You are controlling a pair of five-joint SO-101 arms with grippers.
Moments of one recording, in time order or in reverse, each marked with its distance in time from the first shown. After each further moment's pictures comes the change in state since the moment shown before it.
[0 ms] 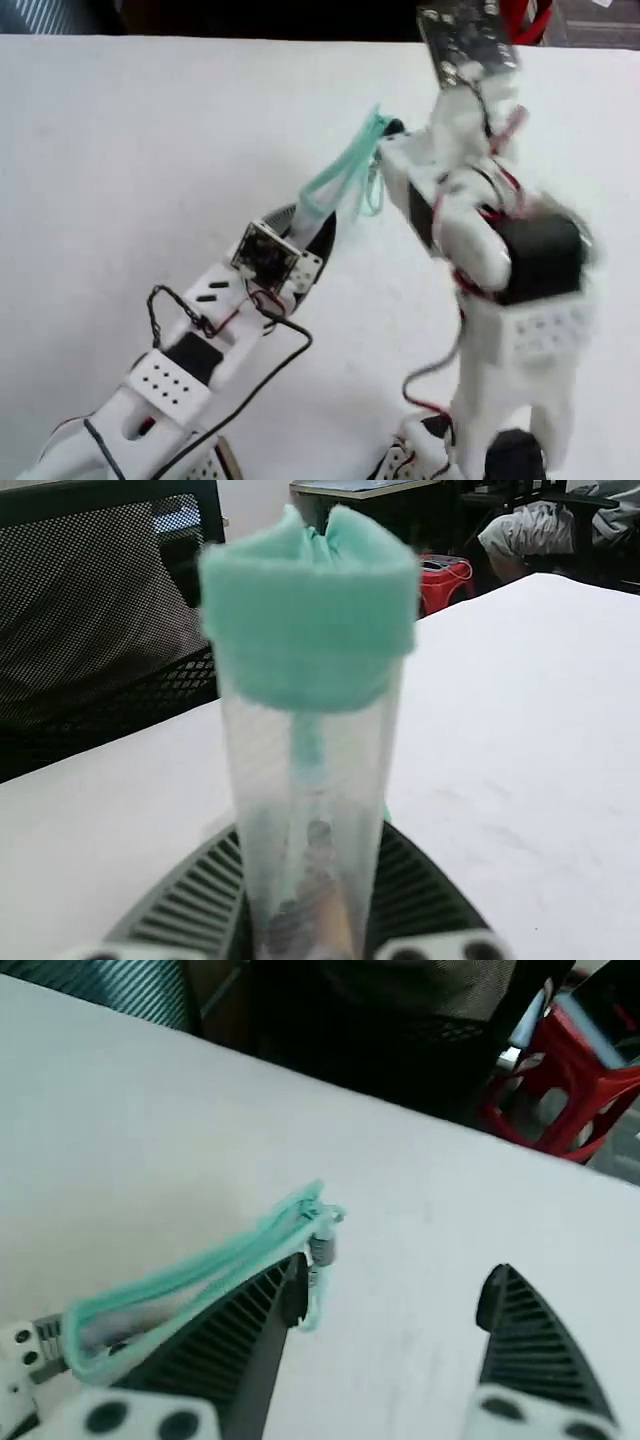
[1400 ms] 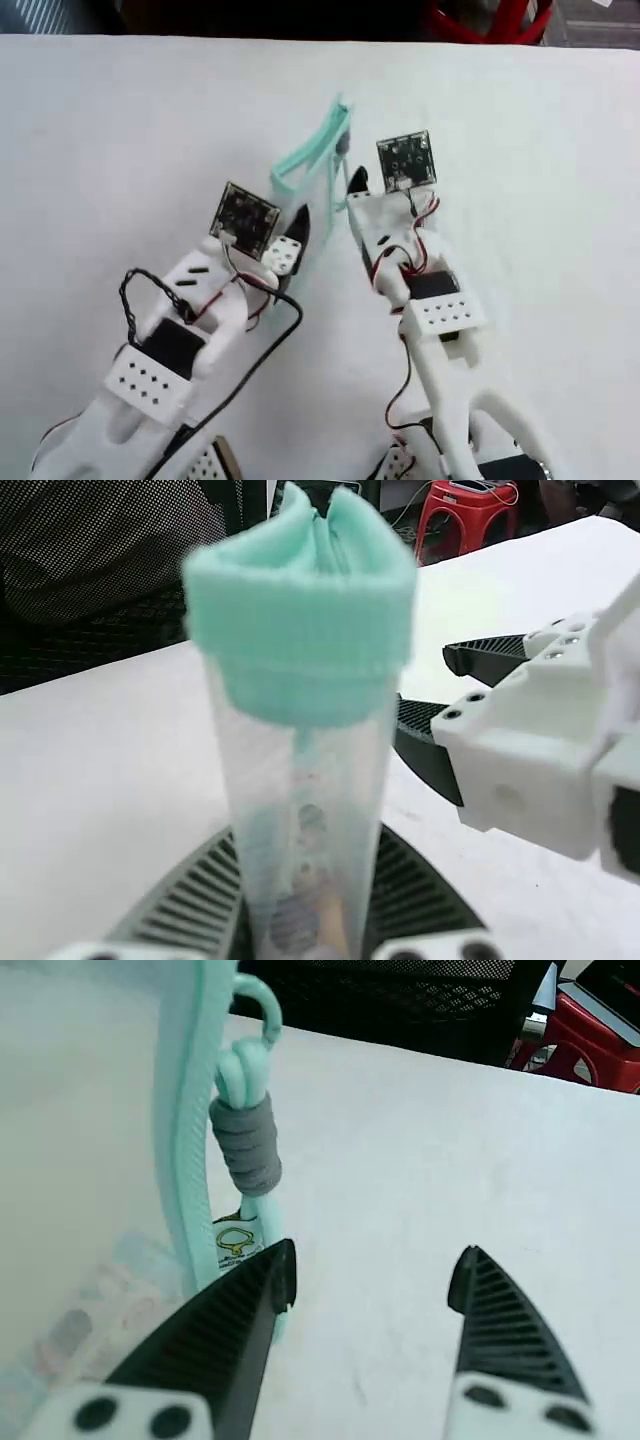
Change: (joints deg) left arm -4.2 -2.3 -11.4 25.8 5.3; right arm -2.0 -6.4 86.2 -87.5 -7.7
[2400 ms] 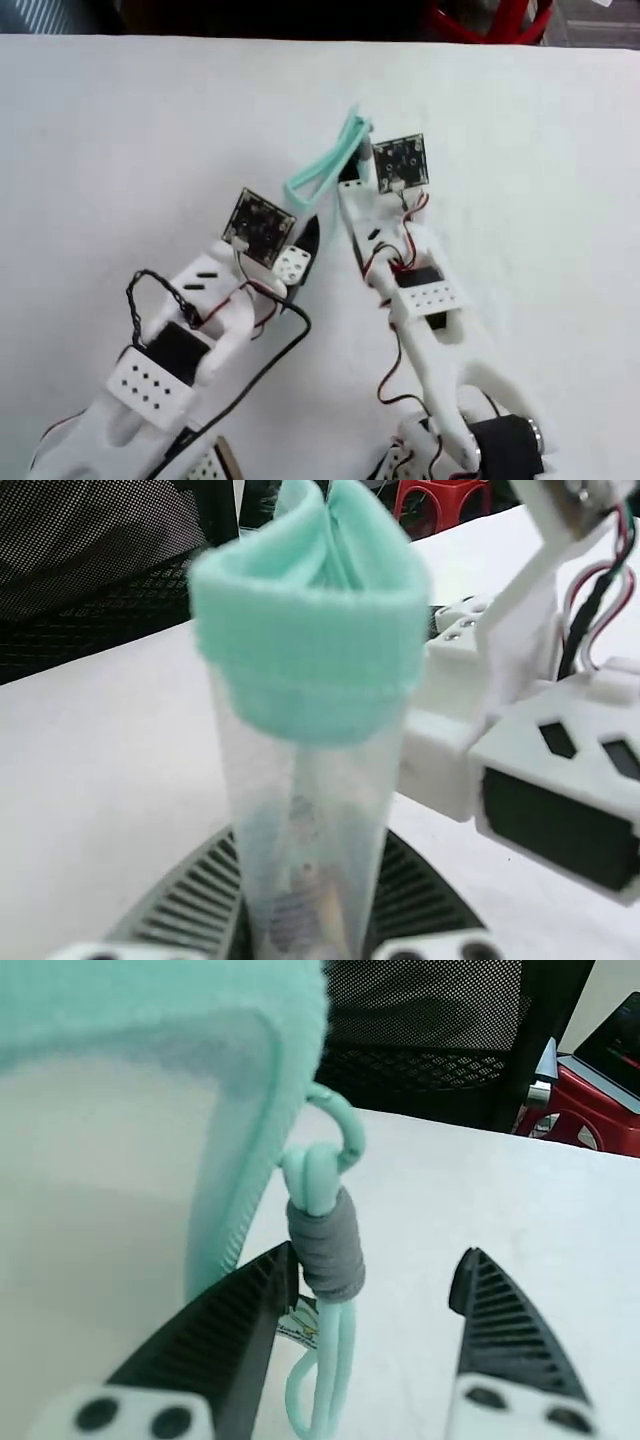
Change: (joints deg) left arm 4.0 -0.2 -0.7 3.3 -0.1; right arm -1.1 11.4 -0.5 -19.3 -0.9
